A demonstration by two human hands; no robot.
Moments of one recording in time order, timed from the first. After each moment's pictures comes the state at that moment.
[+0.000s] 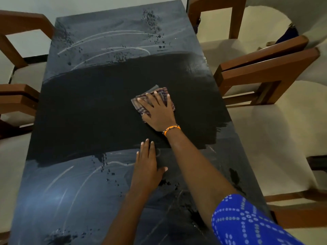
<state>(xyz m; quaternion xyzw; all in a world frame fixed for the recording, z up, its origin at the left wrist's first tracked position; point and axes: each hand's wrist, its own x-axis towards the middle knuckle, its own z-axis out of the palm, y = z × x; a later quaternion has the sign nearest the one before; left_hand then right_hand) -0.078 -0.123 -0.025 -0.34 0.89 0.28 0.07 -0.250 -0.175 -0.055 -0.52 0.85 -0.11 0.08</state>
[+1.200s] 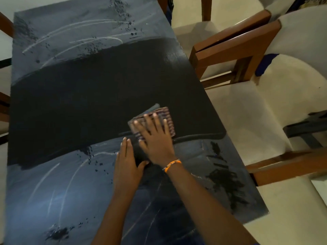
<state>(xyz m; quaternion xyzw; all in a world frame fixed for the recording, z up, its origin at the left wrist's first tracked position) -0.040 -0.109 -0.025 -0.39 0.88 0.28 0.04 -0.154 -0.056 -0.062 -0.45 0.88 -0.12 0.08</state>
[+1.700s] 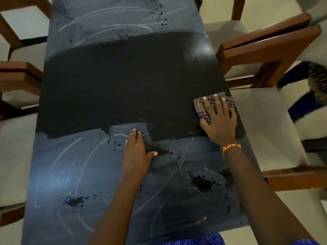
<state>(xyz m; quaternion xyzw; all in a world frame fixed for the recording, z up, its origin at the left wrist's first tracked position) -0.022 -0.119 -0.024 -0.45 0.85 0.25 0.09 -0.250 0.027 -0.056 -0.35 0.93 -0.07 0.04</state>
